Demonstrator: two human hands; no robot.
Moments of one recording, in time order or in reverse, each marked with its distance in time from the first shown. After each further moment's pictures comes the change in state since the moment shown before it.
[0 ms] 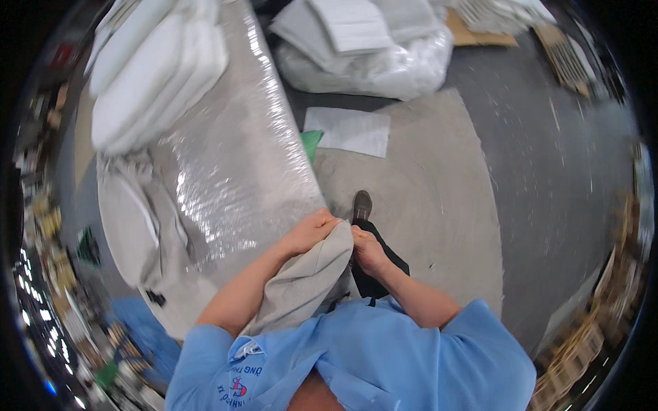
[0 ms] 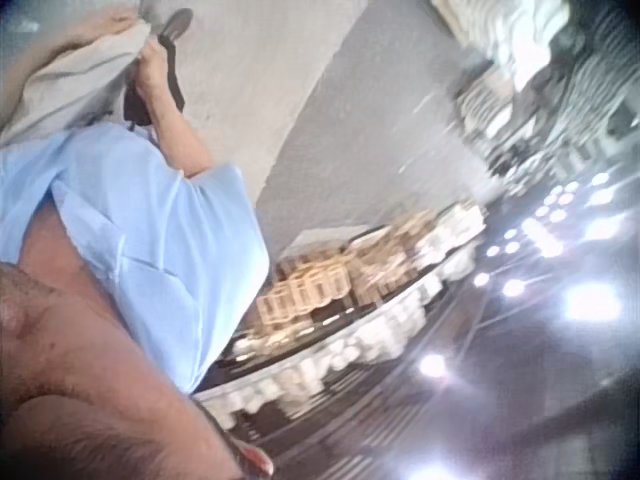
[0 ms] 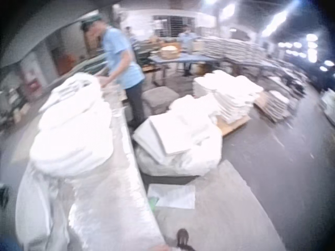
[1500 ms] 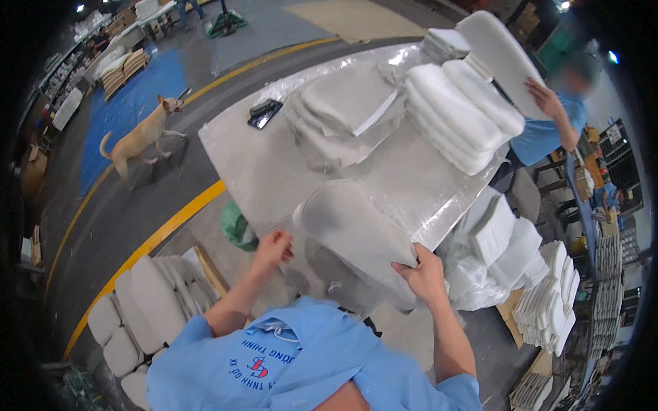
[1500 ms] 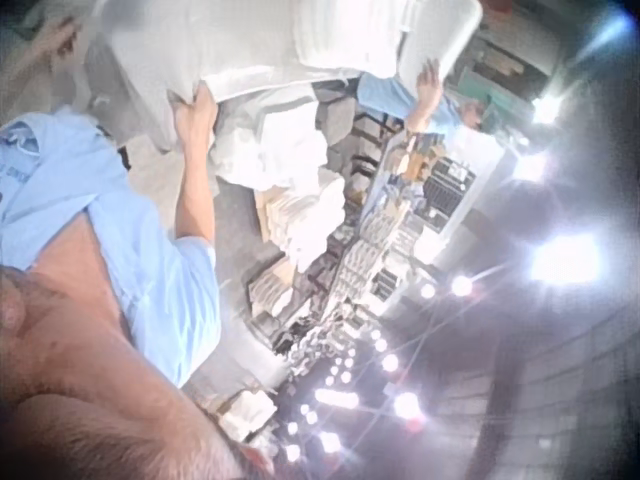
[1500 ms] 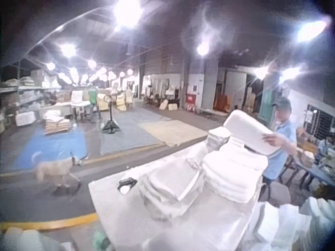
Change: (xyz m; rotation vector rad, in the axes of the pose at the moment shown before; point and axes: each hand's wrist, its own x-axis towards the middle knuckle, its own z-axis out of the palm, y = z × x) left_hand -0.337 -0.112 0.204 -1.139 1.645 -0.005; right_hand -0.133 -0.059 0.237 -1.906 -0.573 -0.479
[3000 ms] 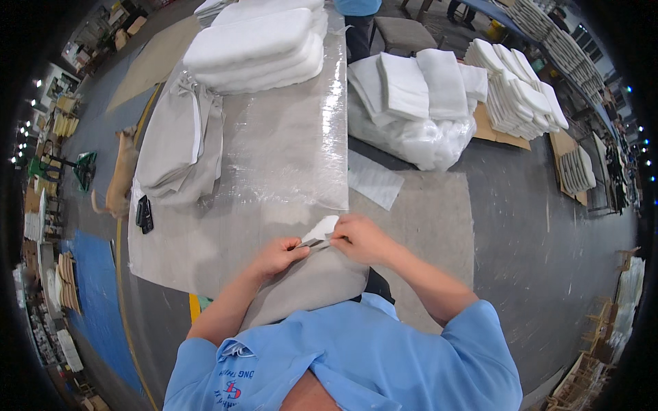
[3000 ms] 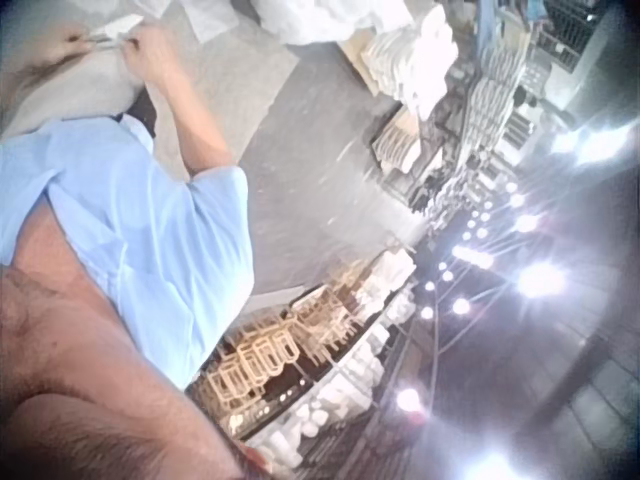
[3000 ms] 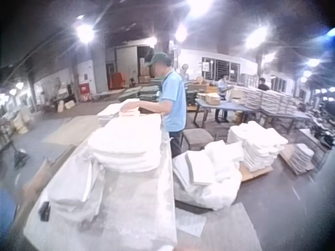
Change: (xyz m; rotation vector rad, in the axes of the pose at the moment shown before) left_hand 0.020 0.020 0.200 0.814 -1.069 -0.145; right_hand -0.055 0.114 0.019 0.101 0.067 -0.139
